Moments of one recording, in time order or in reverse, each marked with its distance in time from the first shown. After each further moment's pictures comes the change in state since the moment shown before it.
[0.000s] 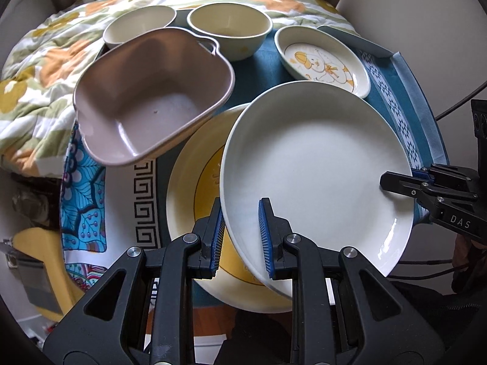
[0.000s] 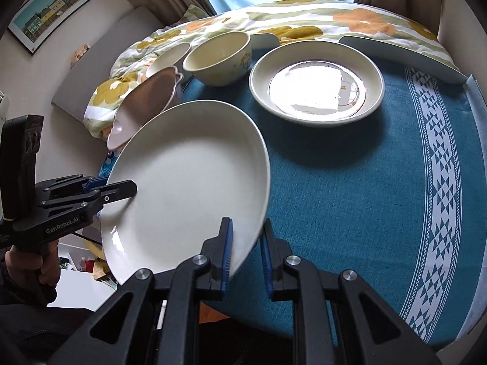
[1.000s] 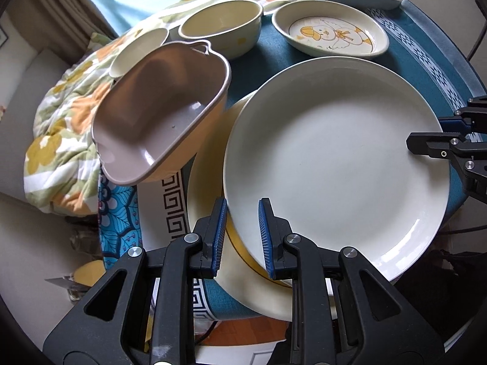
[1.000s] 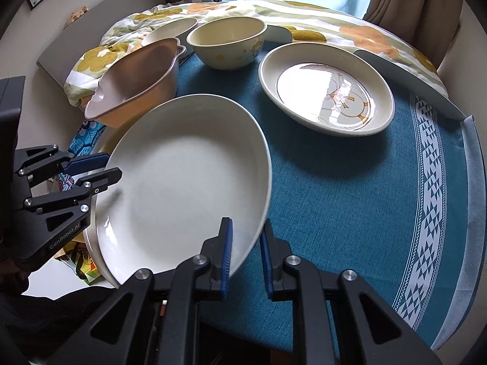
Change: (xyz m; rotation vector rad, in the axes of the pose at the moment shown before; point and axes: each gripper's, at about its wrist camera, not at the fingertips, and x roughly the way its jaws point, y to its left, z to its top) left arm 0.026 -0.049 0.001 0.245 -0.037 0.305; right arm 0.027 0.024 0.007 -0.141 0.032 -0.174
